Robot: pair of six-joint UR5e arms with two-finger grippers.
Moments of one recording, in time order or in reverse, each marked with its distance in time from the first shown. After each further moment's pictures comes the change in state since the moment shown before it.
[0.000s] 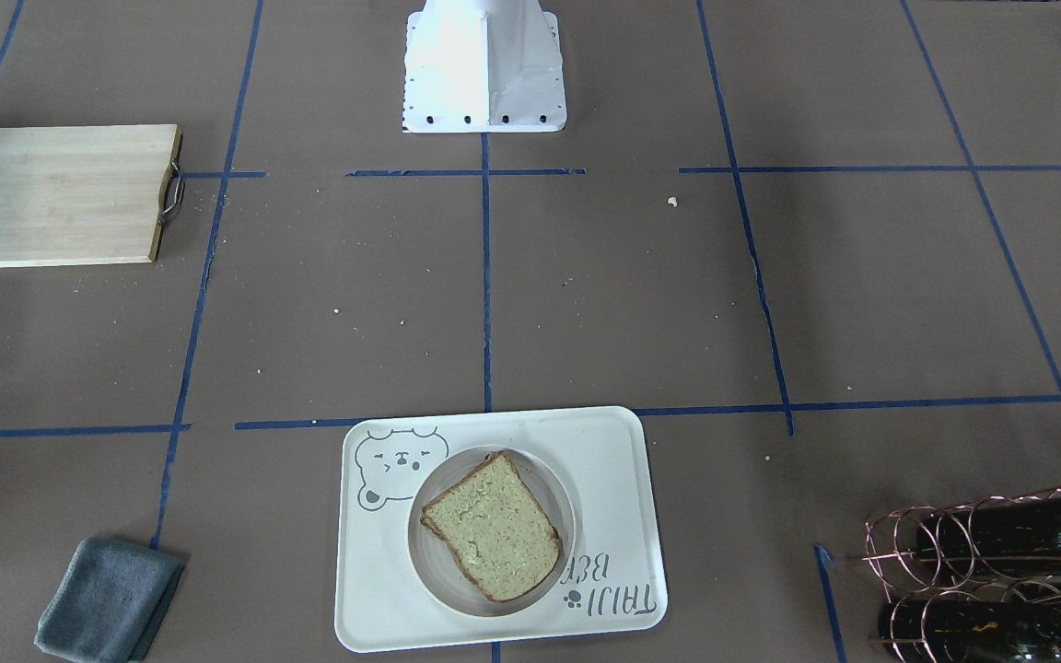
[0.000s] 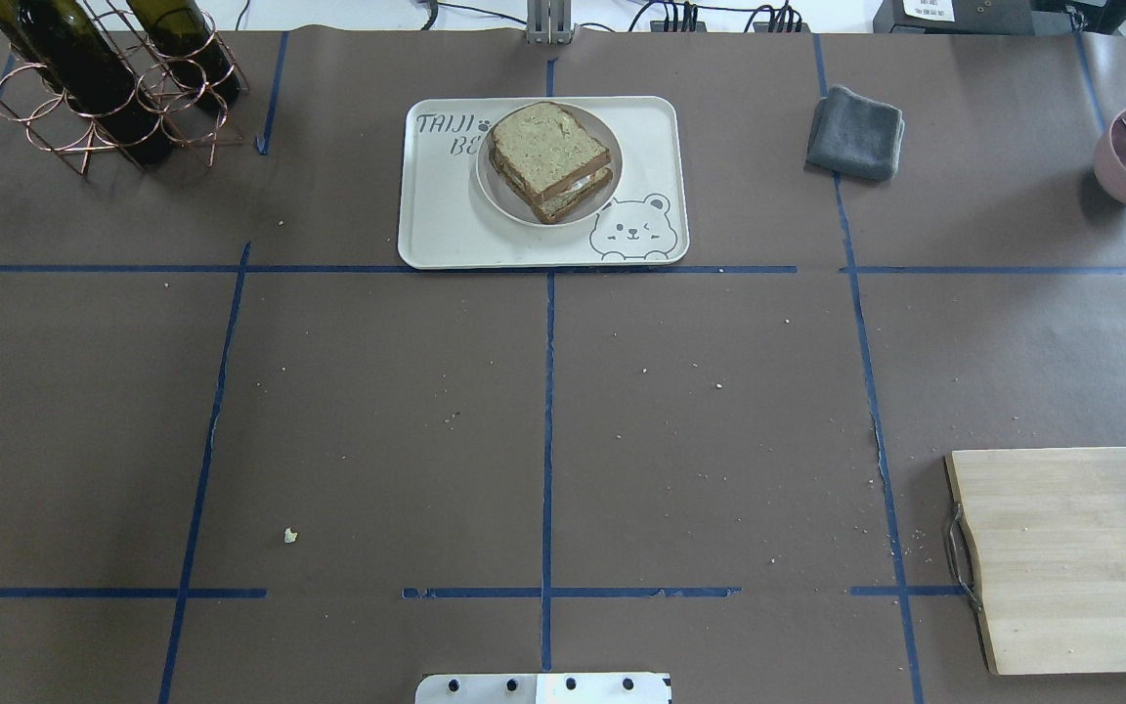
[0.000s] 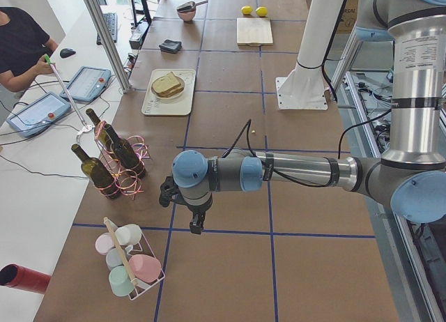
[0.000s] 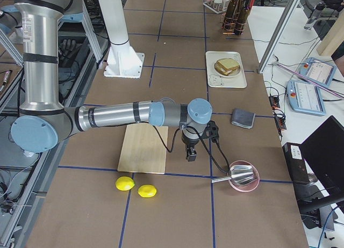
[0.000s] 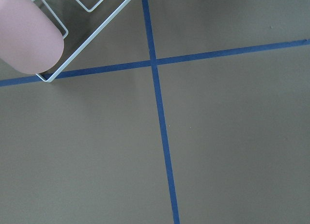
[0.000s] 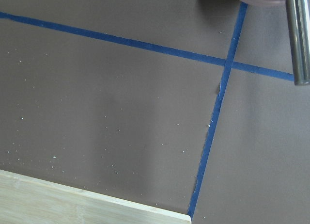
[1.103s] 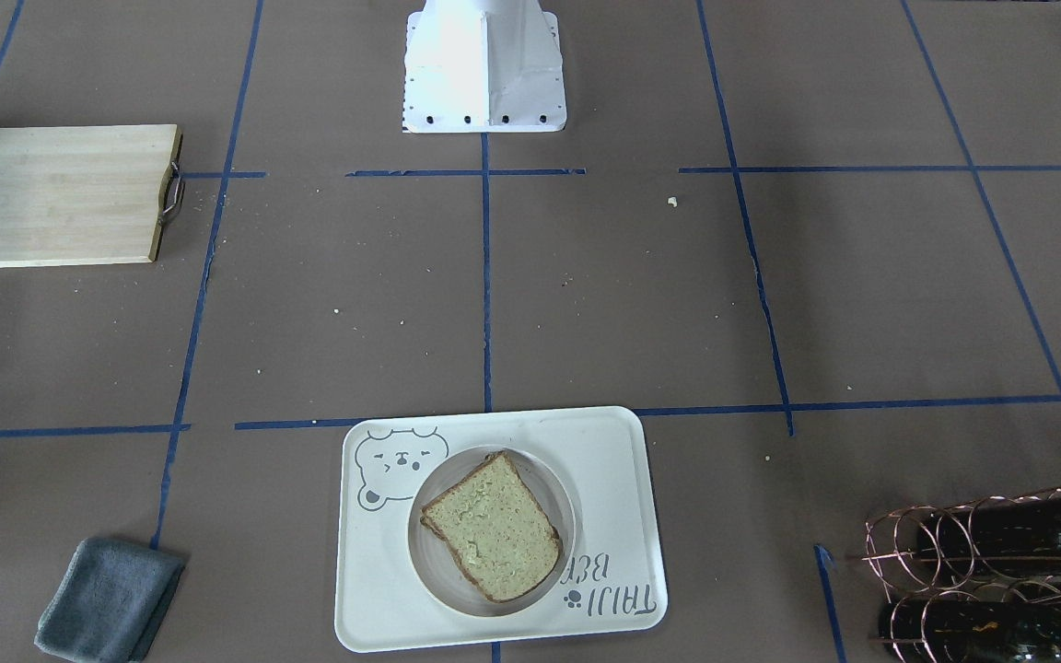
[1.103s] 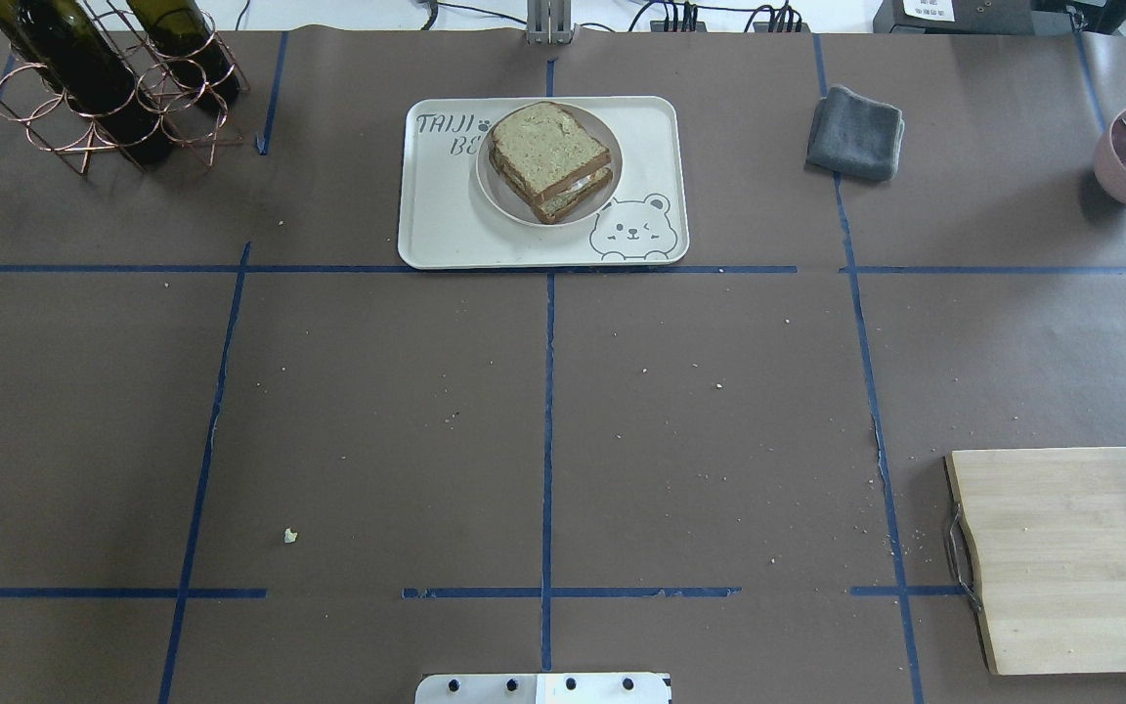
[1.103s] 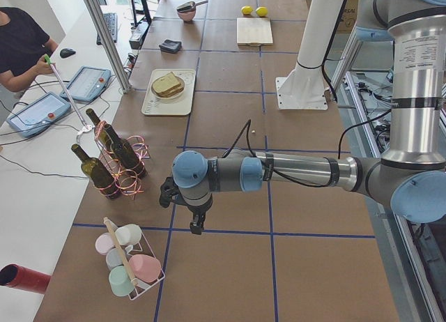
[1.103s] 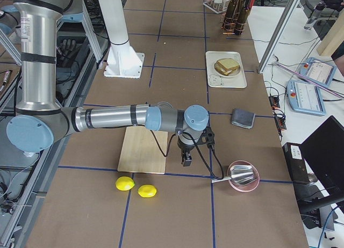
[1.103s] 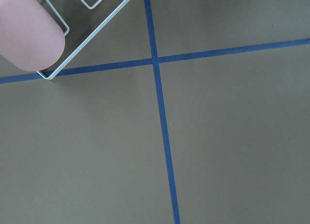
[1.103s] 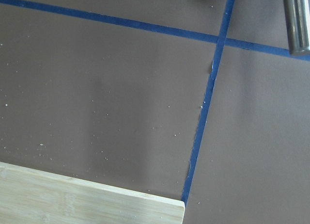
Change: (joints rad) left arm 0.001 0.000 0.001 0.003 0.001 -0.004; right arm 0.001 -0.032 -0.015 0.000 -0.003 -0.010
